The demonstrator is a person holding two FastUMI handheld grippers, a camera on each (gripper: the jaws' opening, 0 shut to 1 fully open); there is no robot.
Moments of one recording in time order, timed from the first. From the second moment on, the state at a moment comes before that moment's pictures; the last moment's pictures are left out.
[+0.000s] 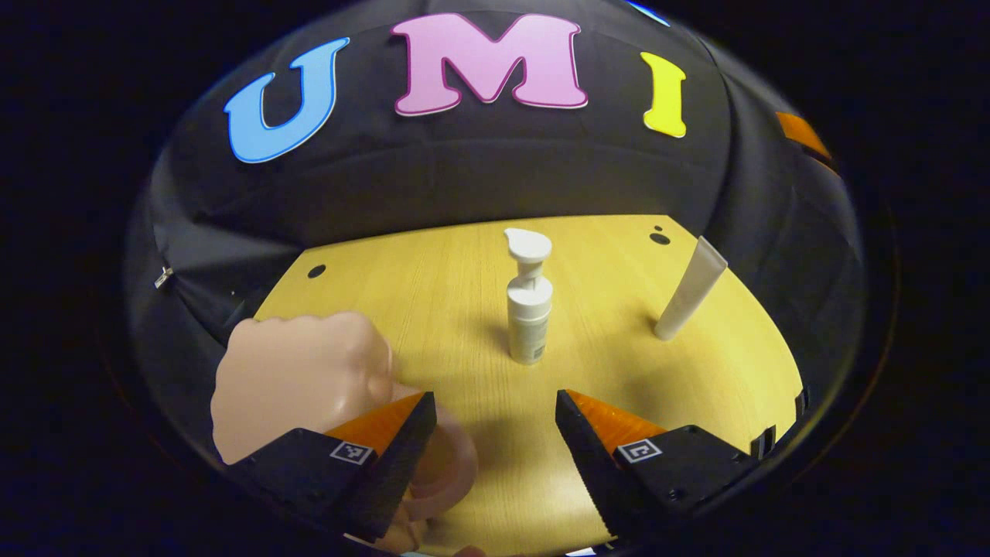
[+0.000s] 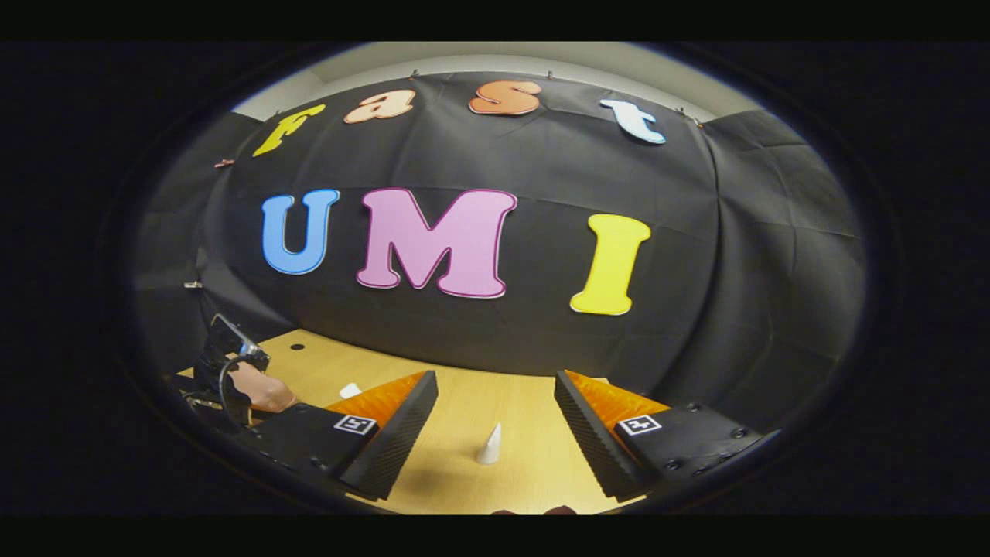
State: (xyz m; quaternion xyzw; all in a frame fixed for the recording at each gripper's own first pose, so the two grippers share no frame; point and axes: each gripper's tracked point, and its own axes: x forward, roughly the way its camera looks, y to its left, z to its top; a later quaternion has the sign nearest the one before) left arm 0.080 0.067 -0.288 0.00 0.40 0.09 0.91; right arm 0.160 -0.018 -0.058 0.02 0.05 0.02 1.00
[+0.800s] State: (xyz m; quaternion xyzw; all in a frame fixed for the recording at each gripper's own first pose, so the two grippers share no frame) left arm 0.064 0.078 -0.298 -0.03 0.49 0.03 0.87; right arm 0.157 -0.018 -0.063 0.02 0.06 0.02 1.00
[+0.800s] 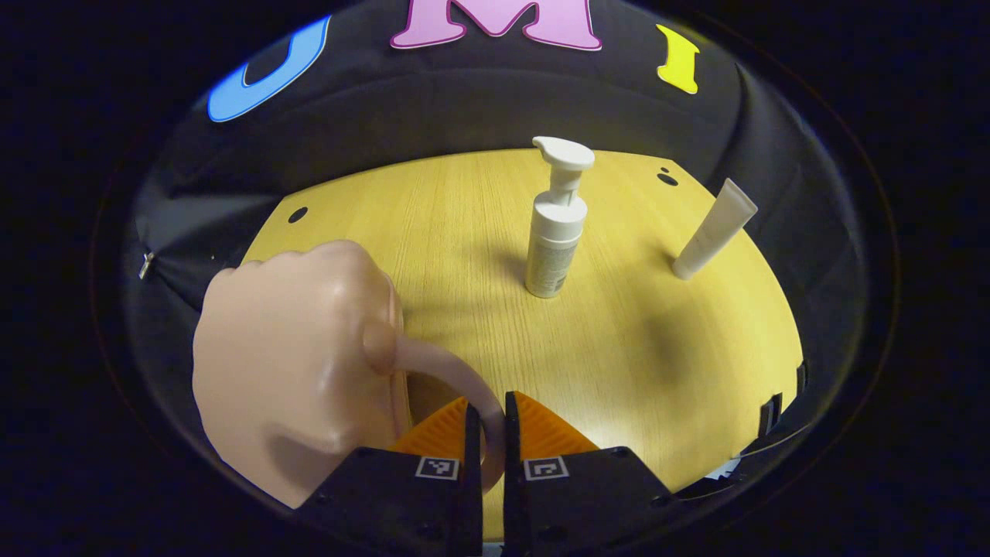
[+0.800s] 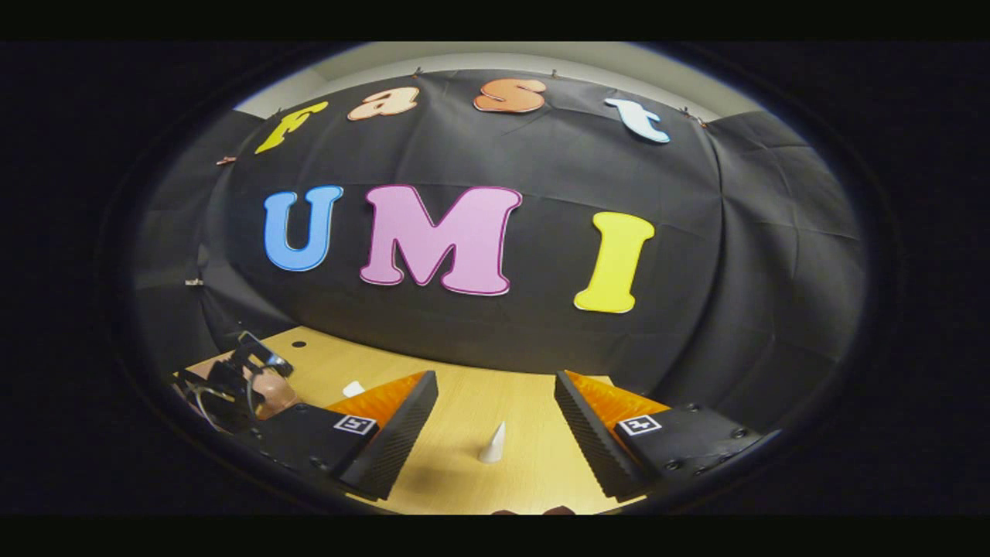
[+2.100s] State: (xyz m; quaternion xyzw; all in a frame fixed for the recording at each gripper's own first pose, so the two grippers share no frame) left arm -0.029 0.537 -0.123 0.06 0.38 0.30 0.87; right arm 0.155 0.042 -0.055 0.04 0.06 0.04 1.00
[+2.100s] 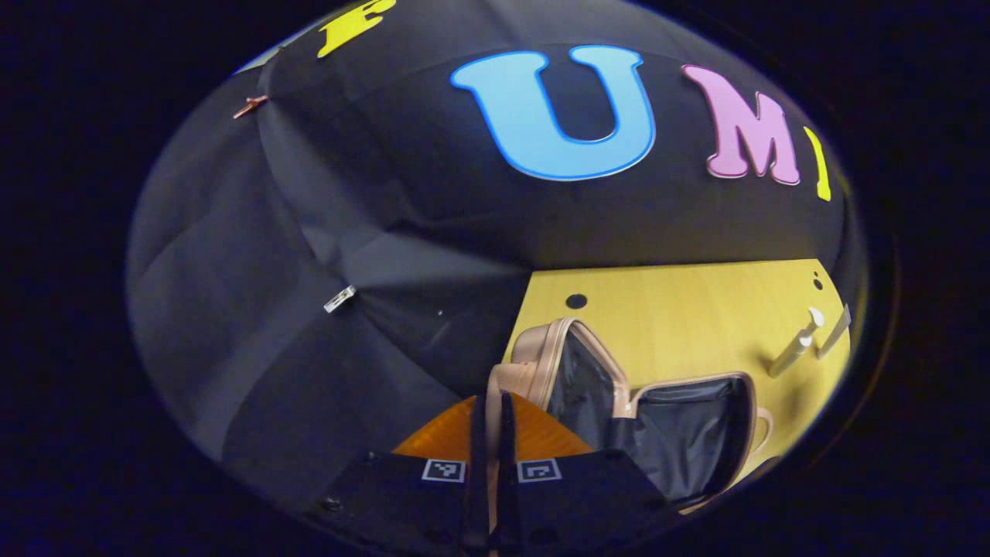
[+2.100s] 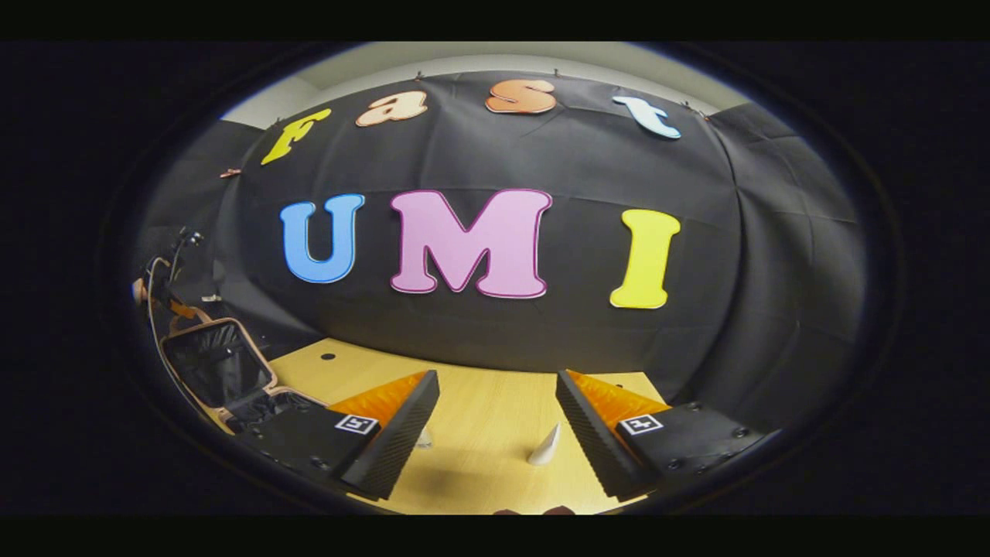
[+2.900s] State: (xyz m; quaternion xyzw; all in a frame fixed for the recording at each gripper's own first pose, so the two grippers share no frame) left arm -0.049 0.660 -0.321 -0.09 0.51 0.29 0.80; right arm 0.136 0.098 -0.098 0.08 0.16 0.01 0.98
